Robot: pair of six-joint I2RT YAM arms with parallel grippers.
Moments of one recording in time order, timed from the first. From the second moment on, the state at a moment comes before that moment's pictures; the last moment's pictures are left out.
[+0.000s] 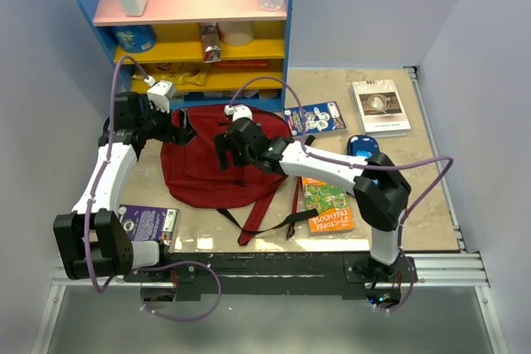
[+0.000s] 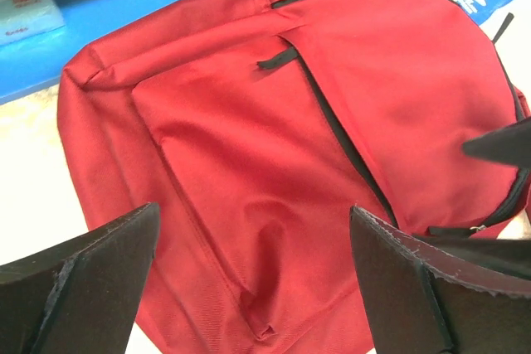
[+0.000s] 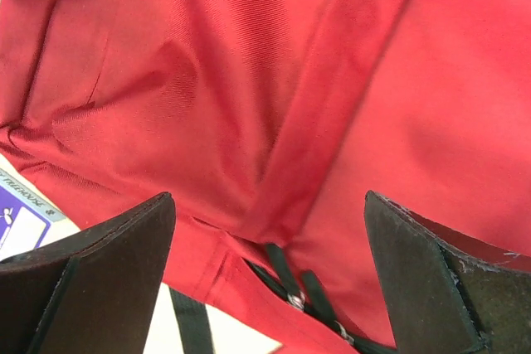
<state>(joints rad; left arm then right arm) 0.10 1.30 1.01 -0.38 0.55 0.15 0.96 1.85 1.44 -0.29 0.28 0.49</state>
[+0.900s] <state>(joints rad) 0.14 1.34 0.99 -0.38 0.52 0.16 0.98 2.13 1.56 -0.18 0.39 0.50</state>
